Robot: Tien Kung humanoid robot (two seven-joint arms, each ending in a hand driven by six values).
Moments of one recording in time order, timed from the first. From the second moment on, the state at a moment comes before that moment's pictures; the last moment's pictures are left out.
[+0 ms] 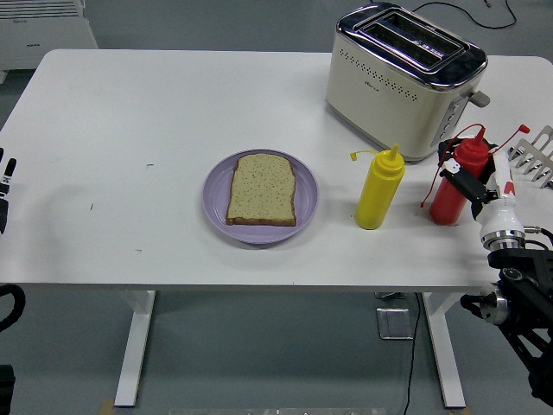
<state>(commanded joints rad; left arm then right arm) -0.08 0.00 -1.93 -1.38 0.52 0.09 0.06 0.32 -0.25 0.98 1.16 -0.79 -0.46 0.45</state>
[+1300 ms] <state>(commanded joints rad) -0.07 0.00 -1.93 -1.38 0.52 0.09 0.06 0.25 -0.28 1.01 1.20 -0.87 -0.45 0.47</state>
